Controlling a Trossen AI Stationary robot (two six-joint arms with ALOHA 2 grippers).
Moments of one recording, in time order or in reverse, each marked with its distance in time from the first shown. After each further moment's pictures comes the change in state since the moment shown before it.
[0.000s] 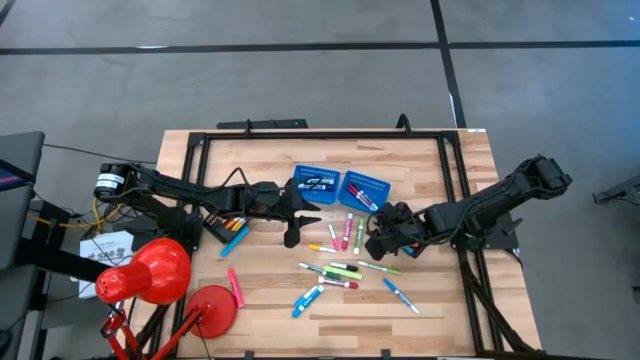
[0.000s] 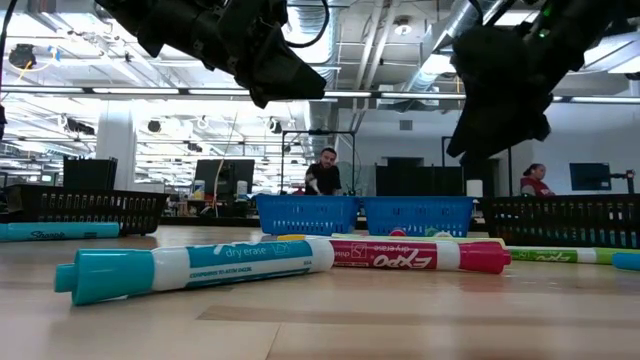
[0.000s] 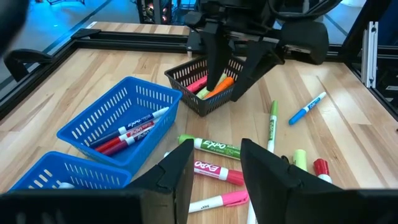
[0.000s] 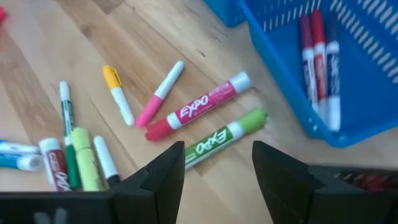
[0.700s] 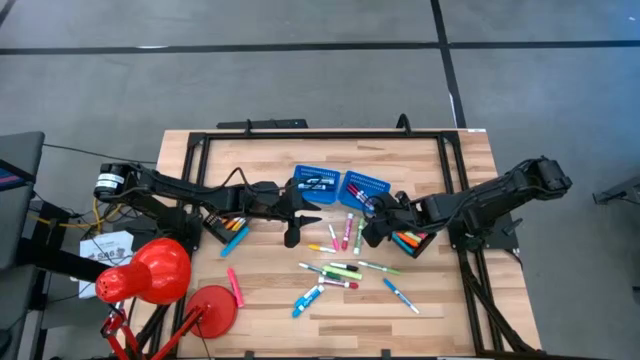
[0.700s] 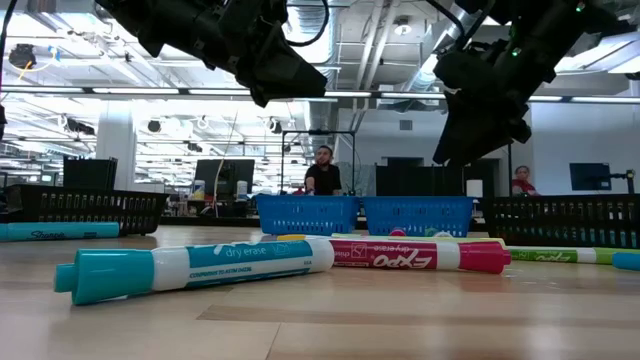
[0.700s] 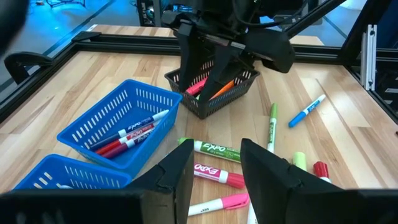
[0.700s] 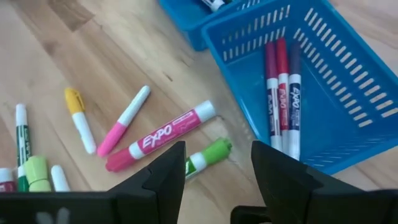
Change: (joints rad) left arm 0.000 0.000 0.000 0.010 0.000 0.000; right arm -0.123 0.000 0.000 0.008 -0.014 -0.102
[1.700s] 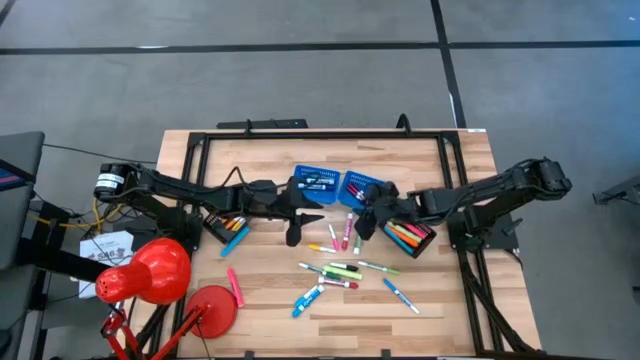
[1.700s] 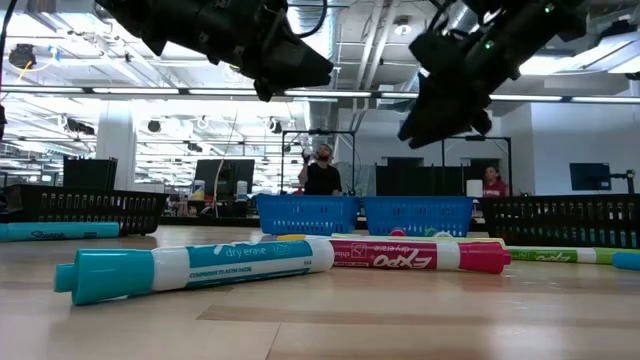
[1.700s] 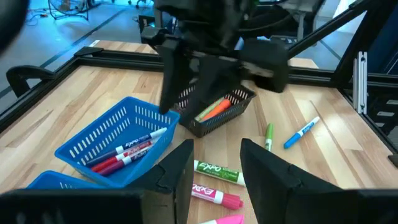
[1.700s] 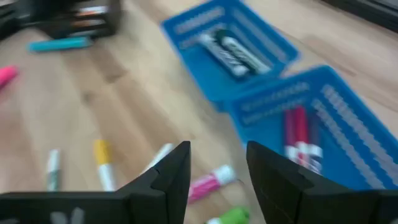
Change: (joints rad) left arm 0.000 0.000 0.000 0.070 0.000 -0.033; right arm -0.076 0.000 0.000 0.243 -0.026 -0.217
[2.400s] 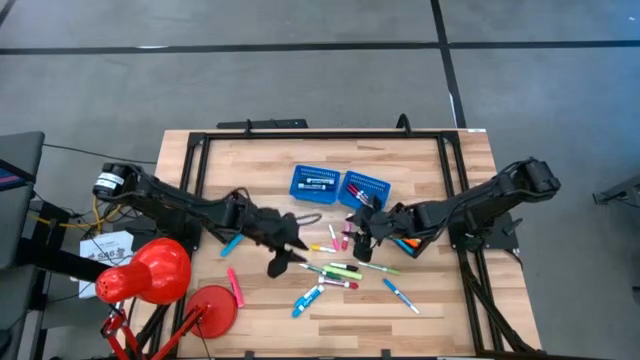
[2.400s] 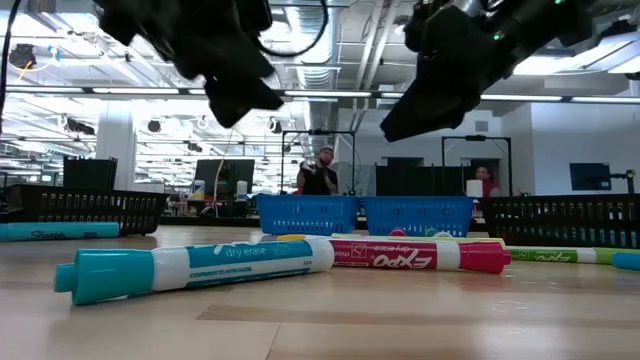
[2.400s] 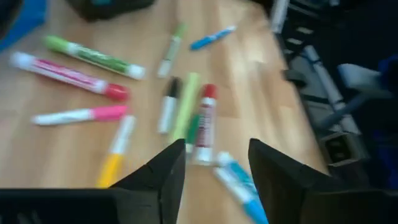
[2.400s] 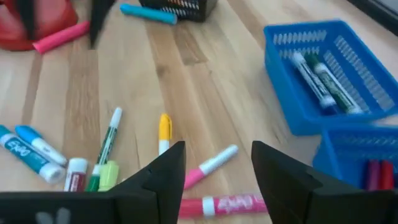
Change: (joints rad) left arm -0.181 0.000 0.000 -0.286 0.176 -0.271; right arm 0.100 0.113 0.001 0.215 -0.062 -0.285
